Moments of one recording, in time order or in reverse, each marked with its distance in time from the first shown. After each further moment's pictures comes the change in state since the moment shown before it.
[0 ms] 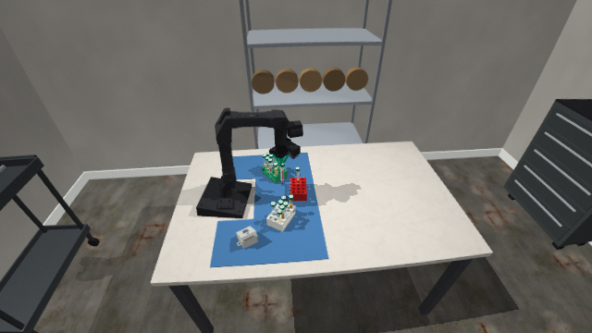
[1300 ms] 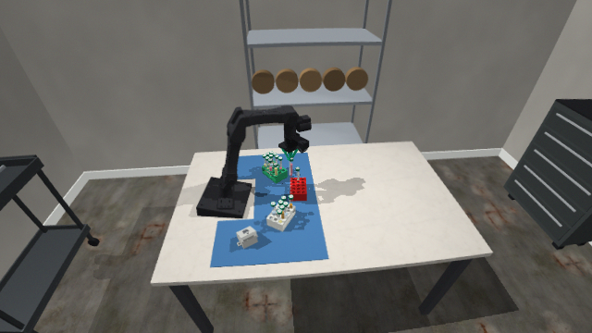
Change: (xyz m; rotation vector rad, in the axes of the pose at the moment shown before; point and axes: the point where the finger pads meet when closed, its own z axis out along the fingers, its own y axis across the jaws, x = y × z) arm 0.000 0.062 0.000 -0.001 -0.010 0.016
